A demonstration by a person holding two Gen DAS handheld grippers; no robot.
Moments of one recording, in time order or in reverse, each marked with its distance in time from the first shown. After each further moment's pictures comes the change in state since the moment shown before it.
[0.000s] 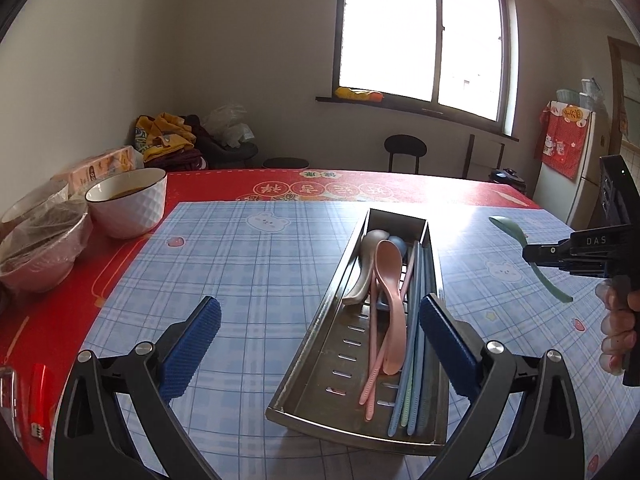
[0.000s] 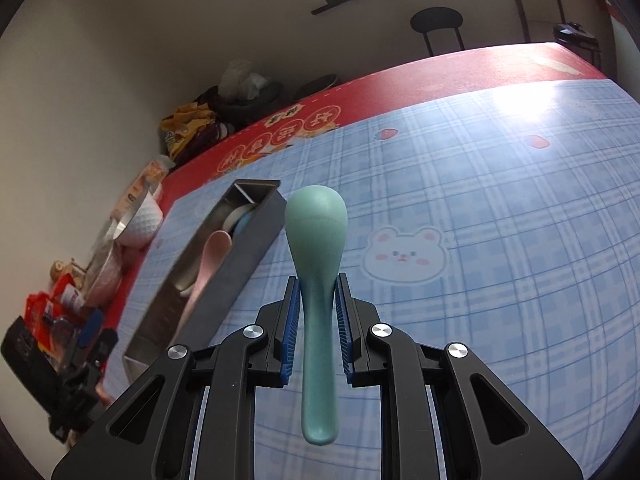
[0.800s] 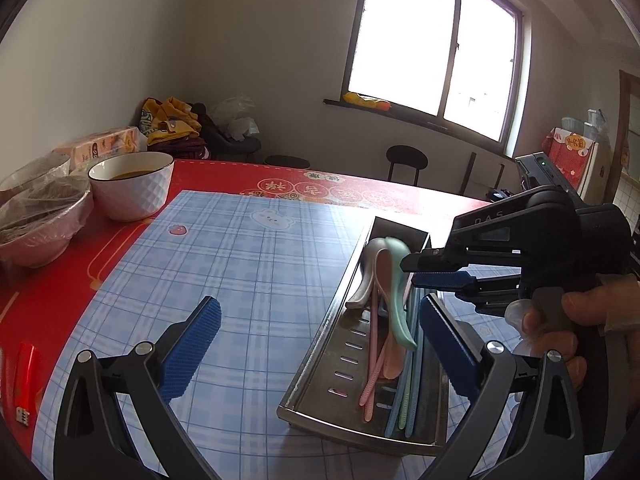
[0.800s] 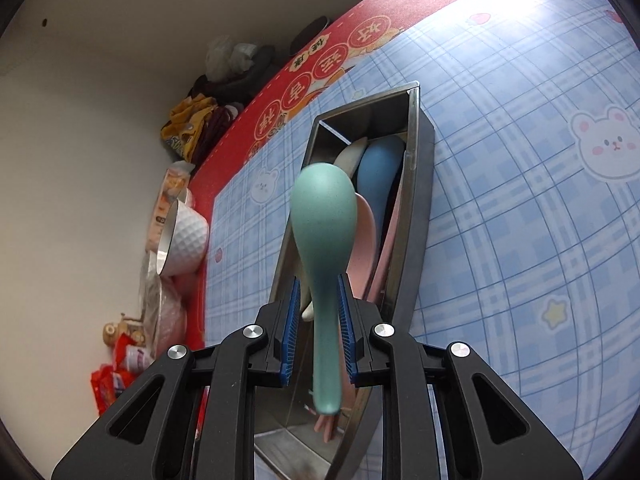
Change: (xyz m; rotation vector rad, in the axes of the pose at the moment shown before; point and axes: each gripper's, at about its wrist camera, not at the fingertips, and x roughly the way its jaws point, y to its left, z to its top) left arm -0.004 0.016 0.001 -0.090 -0.011 -0.037; right arm 0.089 0.084 -0.017 0.298 0.129 0.097
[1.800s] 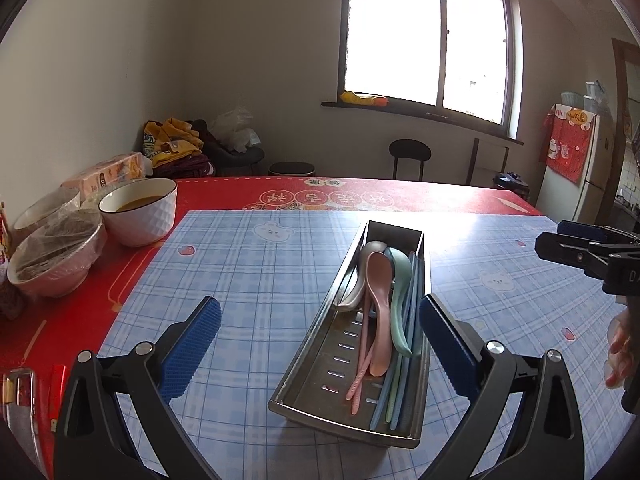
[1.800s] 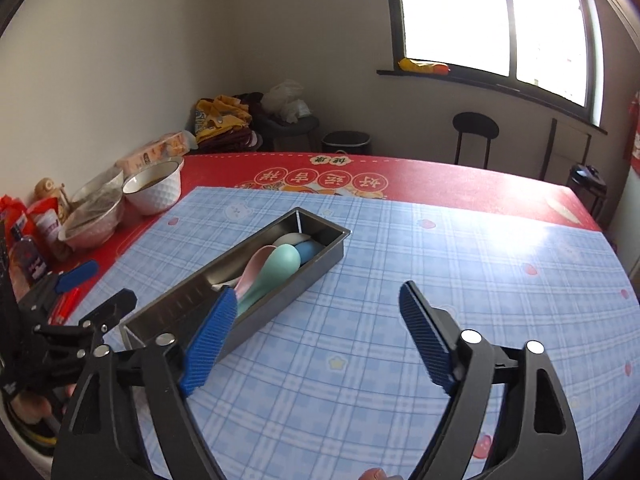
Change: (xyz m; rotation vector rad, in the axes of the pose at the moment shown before) left arm -0.021 -0.031 0.014 0.098 0.000 0.067; right arm -0.147 0.013 -0.039 -0.730 -0.336 -0.290
